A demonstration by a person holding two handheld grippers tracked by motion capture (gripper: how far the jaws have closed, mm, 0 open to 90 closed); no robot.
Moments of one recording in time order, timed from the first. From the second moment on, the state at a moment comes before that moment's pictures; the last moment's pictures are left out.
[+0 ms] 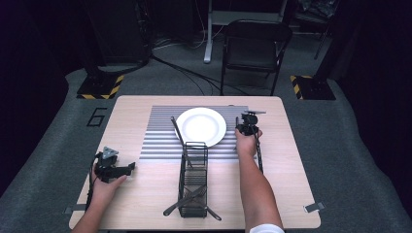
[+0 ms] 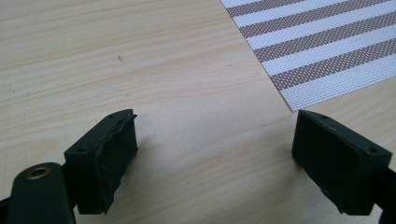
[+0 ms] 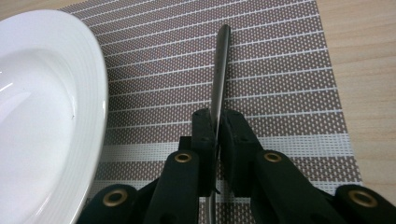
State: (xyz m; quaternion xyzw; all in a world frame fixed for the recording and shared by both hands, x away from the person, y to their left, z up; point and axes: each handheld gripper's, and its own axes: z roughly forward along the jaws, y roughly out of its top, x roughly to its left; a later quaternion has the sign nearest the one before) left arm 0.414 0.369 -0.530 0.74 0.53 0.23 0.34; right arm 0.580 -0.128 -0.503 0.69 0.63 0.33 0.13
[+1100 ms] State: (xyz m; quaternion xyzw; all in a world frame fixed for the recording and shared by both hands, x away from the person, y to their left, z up) left arm 0.414 0.369 -0.530 0.74 0.53 0.23 0.34; right arm 0.544 -0.155 -0.476 0.66 0.64 0.35 0.15
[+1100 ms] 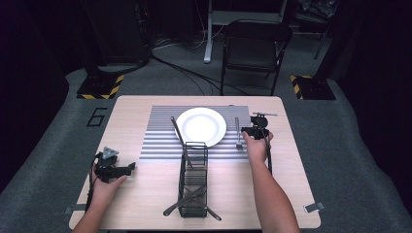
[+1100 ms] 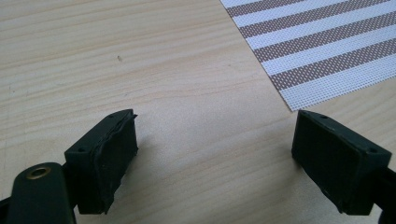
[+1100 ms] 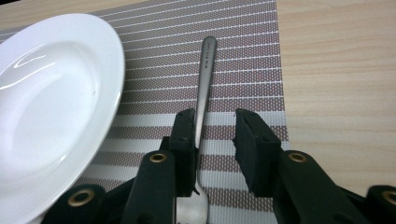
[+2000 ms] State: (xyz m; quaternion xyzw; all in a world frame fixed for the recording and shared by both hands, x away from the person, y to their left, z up) left arm 0.405 0.367 -0.524 0.73 0.55 0.23 0.34; right arm 0.454 -0.157 -0.453 0.53 0.73 0.37 0.22
